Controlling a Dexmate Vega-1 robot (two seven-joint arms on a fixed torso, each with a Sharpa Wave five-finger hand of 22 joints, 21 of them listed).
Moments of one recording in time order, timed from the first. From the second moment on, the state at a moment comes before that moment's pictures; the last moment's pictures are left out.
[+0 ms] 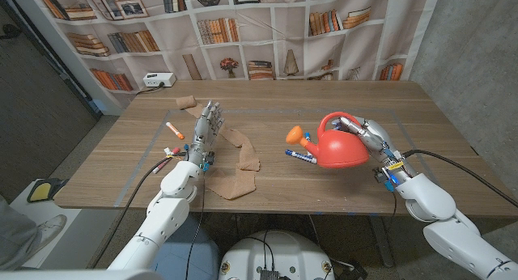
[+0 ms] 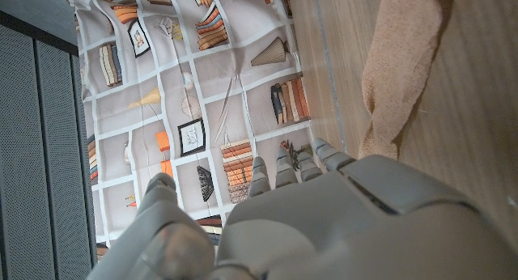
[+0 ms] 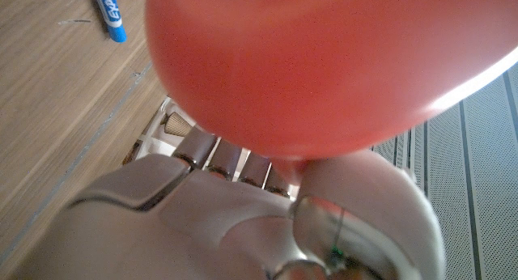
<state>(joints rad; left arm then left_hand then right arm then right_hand) 1.16 0.34 0.15 -1.60 -0.48 -0.25 -0.02 0.11 0.05 0.37 -0.11 0.18 0.05 -0.09 0.19 0.17 0.05 0.03 0.22 0.20 -0.07 0.01 0.19 0.18 0.02 0.03 0.19 0.17 -1.39 -0.74 -0.16 -1.75 0.46 0.67 0.12 0.74 0.19 0.45 0.07 0.20 0.77 -0.16 0.41 0.49 0.74 -0.15 0.68 0.70 0.72 -0.06 0.78 0.65 0.66 -0.06 0.58 0.43</state>
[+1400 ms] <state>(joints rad) 1.20 0.42 0.10 -1.67 -0.42 -0.30 0.10 0.11 0.05 0.37 -0.11 0.18 0.06 -0.08 0.19 0.18 0.08 0.02 0.23 0.20 -0.06 0.01 0.19 0.18 0.03 0.03 0.19 0.17 -1.36 -0.73 -0.17 -1.74 0.44 0.66 0.10 0.72 0.18 0.47 0.08 0.20 0.79 -0.16 0.38 0.50 0.75 -0.15 0.71 0.72 0.72 -0.06 0.80 0.65 0.64 -0.06 0.62 0.43</state>
